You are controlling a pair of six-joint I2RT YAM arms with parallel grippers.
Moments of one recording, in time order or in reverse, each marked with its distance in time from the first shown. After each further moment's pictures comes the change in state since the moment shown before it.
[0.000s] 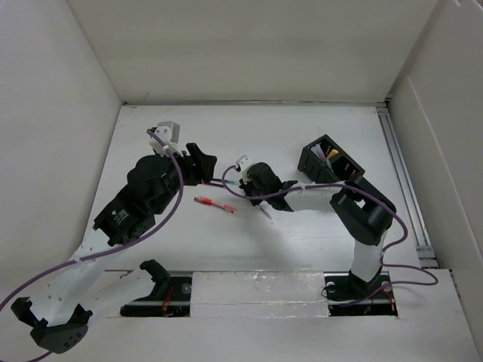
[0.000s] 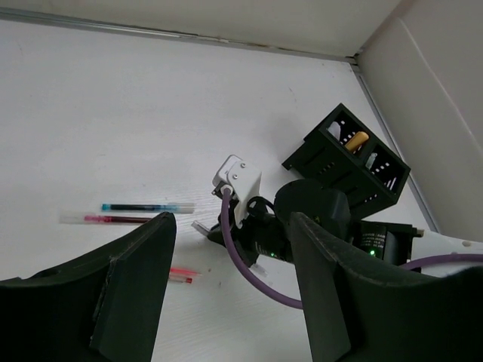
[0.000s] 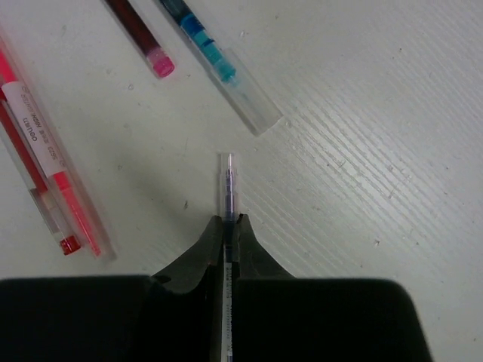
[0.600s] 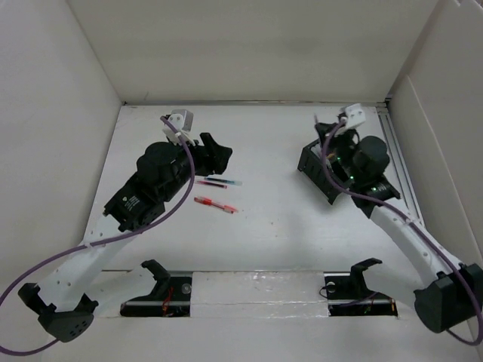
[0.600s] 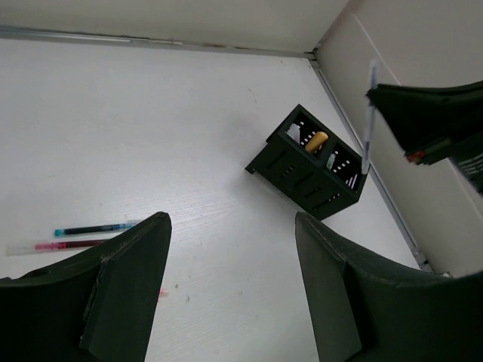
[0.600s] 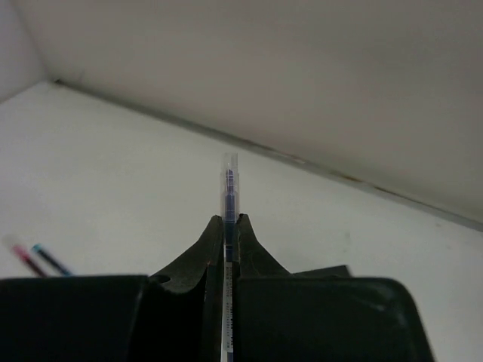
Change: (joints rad) left arm 0.000 0.099 0.083 0.061 0.098 -0.004; right arm -0.379 -0.761 -0.150 0.151 -0.103 -0.097
